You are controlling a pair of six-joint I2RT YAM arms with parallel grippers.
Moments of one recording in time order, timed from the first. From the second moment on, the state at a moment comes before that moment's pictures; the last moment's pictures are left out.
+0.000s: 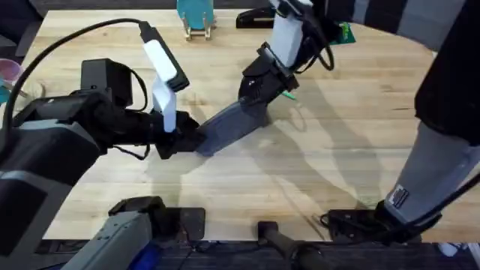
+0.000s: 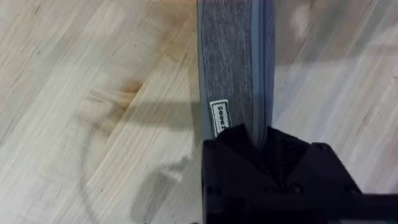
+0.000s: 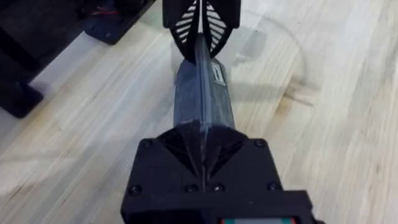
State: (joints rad) left arm 0.12 1.03 0.61 -0.86 0.63 1.00; right arm 0.40 2.10 1.68 -1.33 -1.04 -1.78
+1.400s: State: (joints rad) left arm 0.12 1.03 0.61 -0.87 0.64 1.00; right arm 0.64 2.10 1.68 -1.13 -1.04 -1.49
